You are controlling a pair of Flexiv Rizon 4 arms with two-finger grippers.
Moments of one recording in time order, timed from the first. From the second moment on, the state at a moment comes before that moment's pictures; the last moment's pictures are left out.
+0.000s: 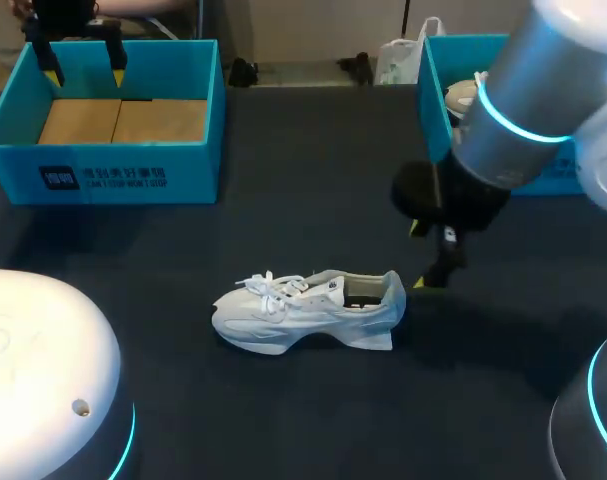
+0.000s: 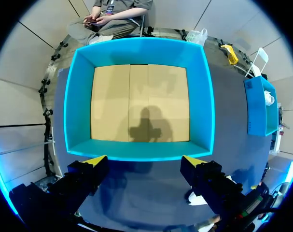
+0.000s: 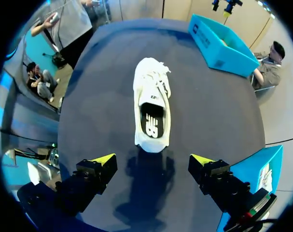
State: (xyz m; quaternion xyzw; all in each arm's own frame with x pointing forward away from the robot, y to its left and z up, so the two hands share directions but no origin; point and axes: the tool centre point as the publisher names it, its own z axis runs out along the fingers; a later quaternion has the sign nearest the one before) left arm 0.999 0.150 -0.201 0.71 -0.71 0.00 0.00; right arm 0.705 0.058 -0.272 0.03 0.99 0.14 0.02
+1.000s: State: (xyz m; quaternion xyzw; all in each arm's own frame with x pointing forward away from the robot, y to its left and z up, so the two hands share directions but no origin) left arm 0.999 0.150 -0.201 0.71 -0.71 0.00 0.00; right arm 0.710 -0.021 -0.326 -0.02 0.91 0.41 0.05
